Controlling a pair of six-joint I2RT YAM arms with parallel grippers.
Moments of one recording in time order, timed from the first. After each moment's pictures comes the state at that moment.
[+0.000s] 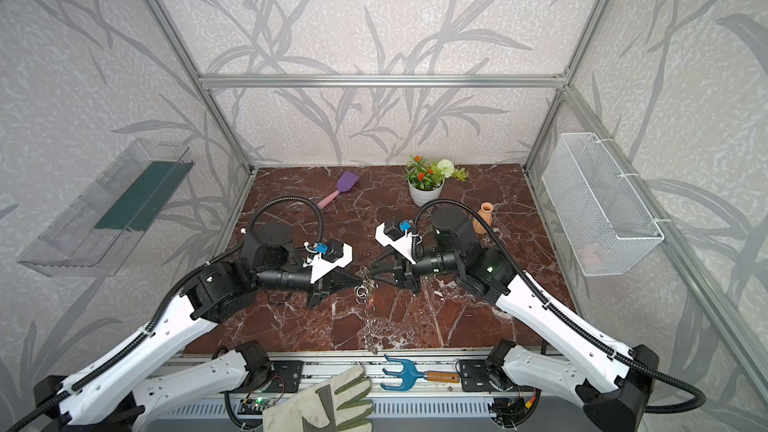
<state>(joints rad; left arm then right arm) -0.78 0.89 1.03 -0.60 0.62 0.21 0.77 1.05 1.05 -0.35 -0.80 -0.02</state>
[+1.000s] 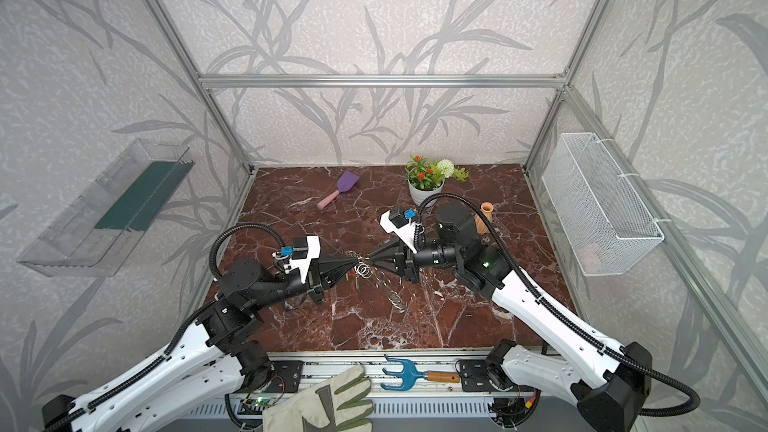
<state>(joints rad) -0.78 0.68 0.57 0.23 0.42 -0.15 0.70 1.08 1.01 -0.22 -0.85 0.10</state>
